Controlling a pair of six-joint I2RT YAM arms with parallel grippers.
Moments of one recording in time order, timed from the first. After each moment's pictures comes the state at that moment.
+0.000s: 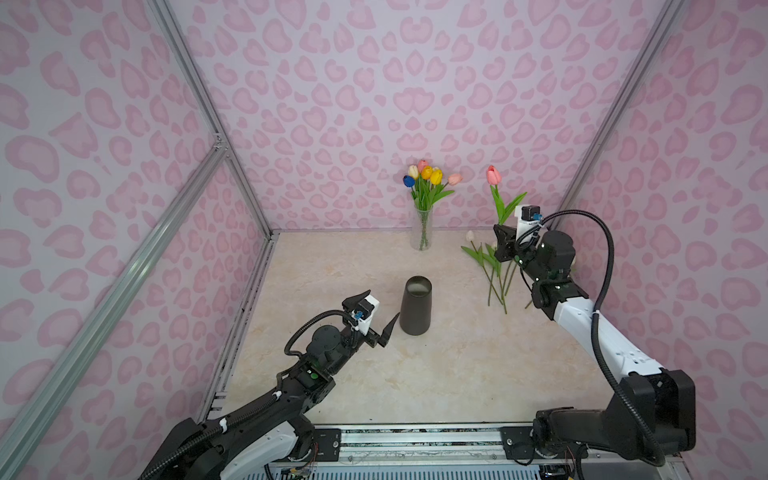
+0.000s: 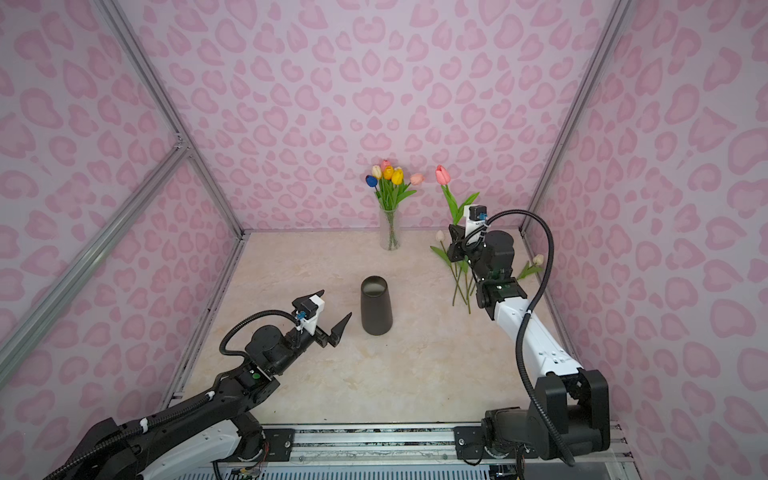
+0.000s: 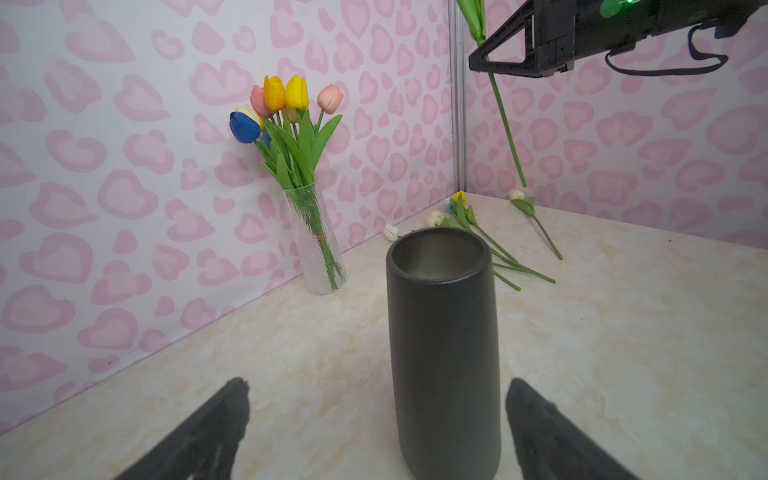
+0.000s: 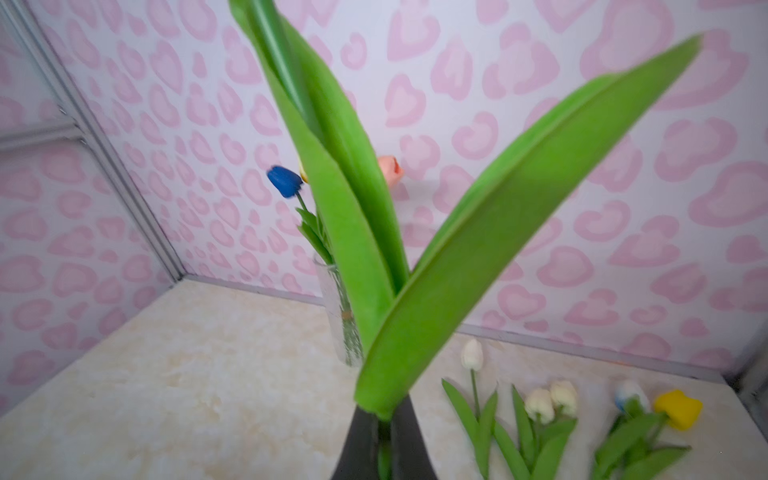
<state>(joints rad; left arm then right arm) -0.68 0.95 0.30 0.65 0.01 0.16 0.14 1.31 0.97 0.34 -0.27 0.16</state>
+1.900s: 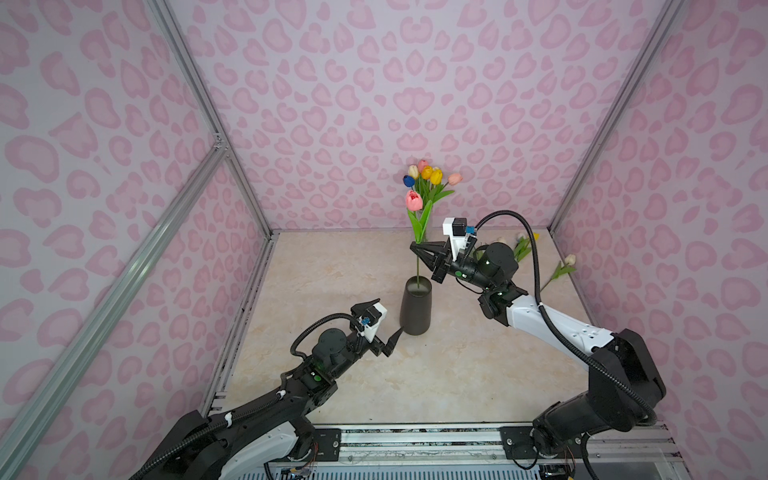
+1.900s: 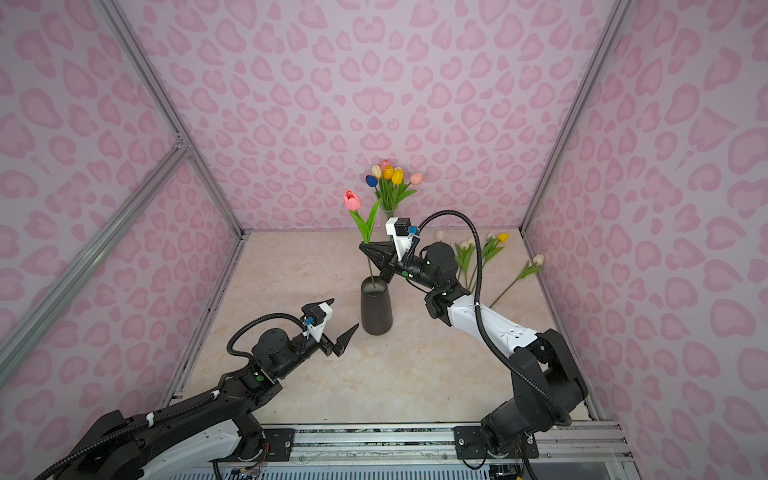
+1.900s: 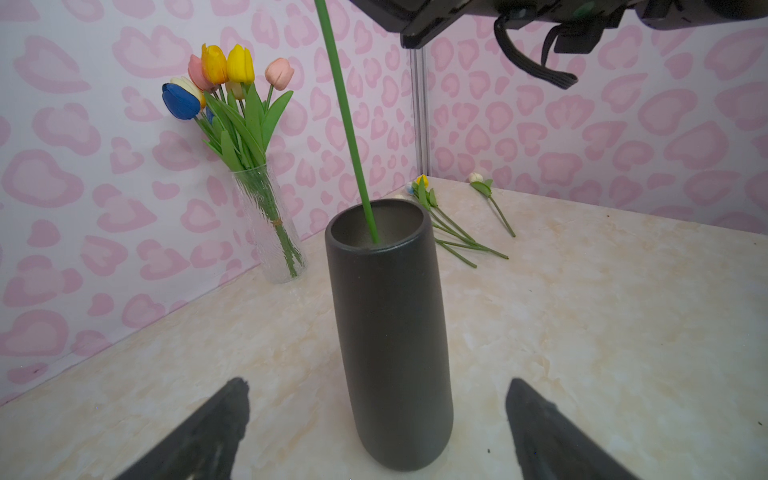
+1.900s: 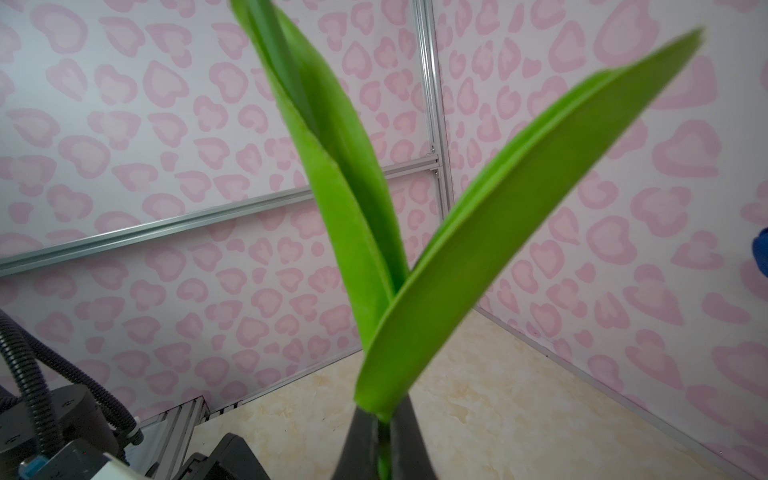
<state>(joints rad) -0.72 0.99 0.28 0.65 0.04 0.14 0.54 1.53 1.03 0.68 -0.61 0.31</state>
